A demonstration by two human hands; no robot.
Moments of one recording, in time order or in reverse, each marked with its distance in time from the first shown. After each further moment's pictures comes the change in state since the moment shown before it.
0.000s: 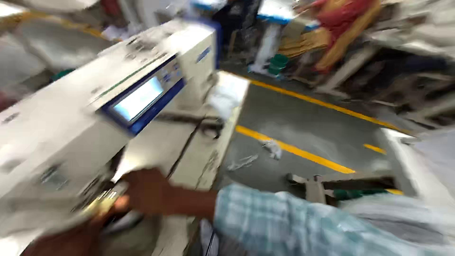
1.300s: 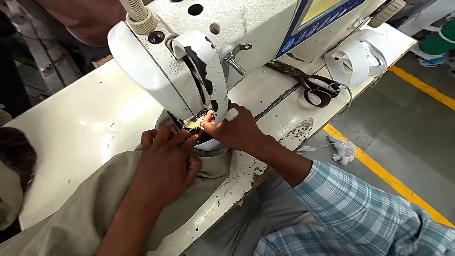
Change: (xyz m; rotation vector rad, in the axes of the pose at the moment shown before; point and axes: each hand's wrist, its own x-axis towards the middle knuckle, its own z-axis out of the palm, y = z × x) left_hand -0.023 -0.038 0.058 0.164 0.348 0.015; right_hand 0.018 0.003 0.006 -0.075 -0.074 0.122
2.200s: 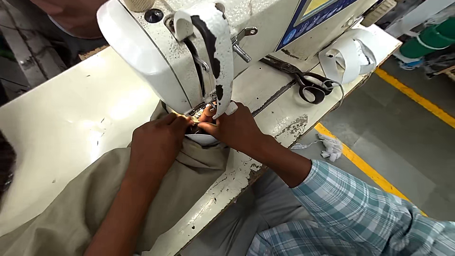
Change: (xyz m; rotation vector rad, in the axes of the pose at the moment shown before) left_hand 0.029 -0.010 0.012 -0.029 0.220 -0.079; right_hand -0.006 0.010 0.012 -0.075 0.139 -0.239
